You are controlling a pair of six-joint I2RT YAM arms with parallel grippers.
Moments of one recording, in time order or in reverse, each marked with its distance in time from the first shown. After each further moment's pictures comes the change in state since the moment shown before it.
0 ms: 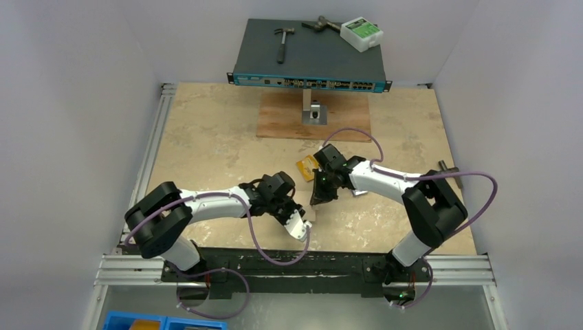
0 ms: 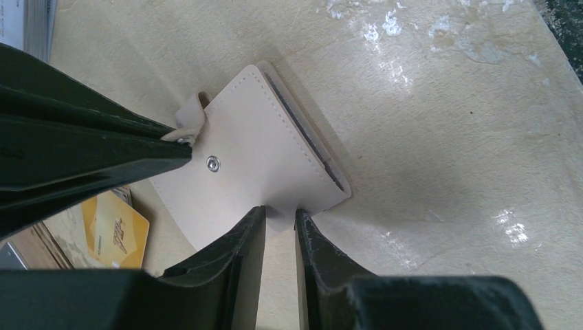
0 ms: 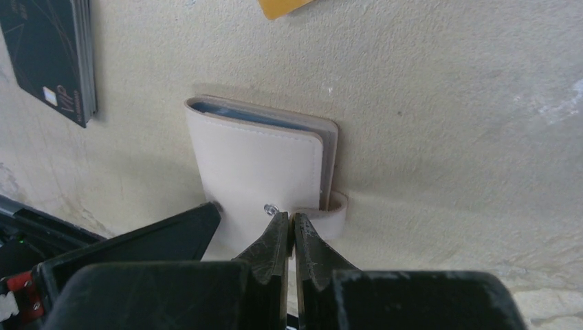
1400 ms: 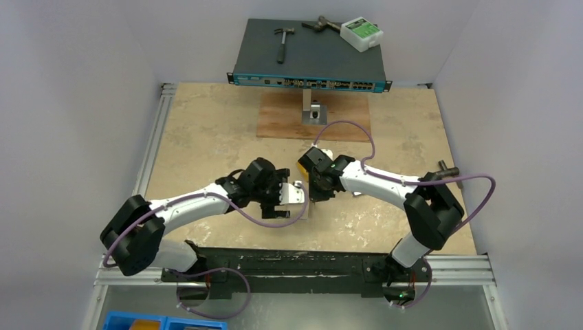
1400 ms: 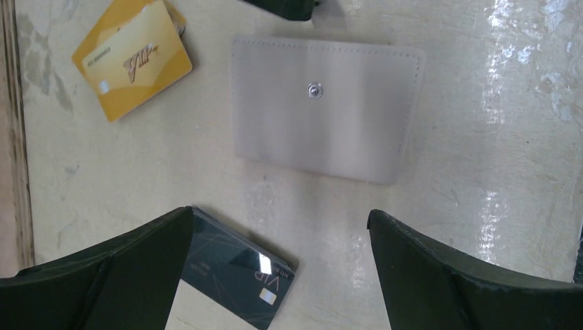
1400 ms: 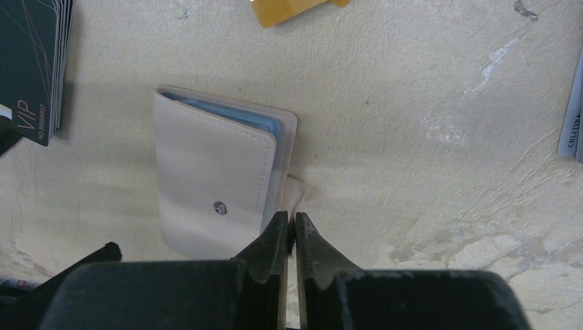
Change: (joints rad) left arm 0.177 -0.183 -0.024 -0.017 -0.054 -0.570; right arm 0.140 0.026 0.129 -0.173 0.296 0.026
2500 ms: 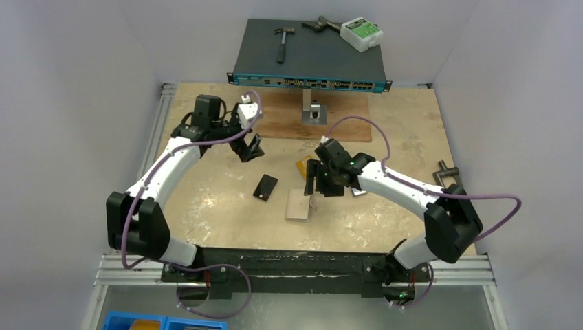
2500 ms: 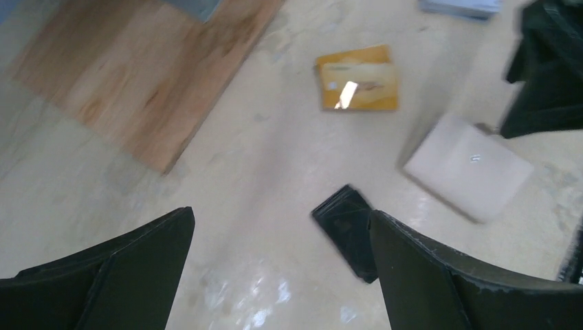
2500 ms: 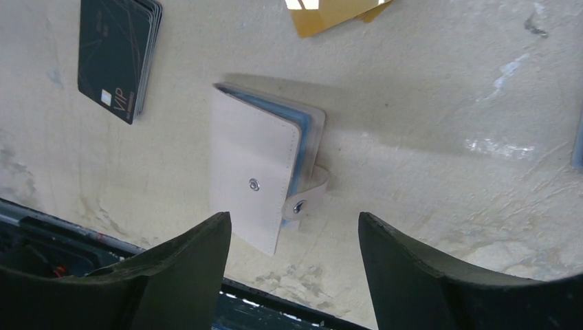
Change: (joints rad) left arm 0.495 0.077 0.449 -0.255 0.396 -0.172; right arm -0.137 -0.164 -0.076 0.075 -0.191 -0.046
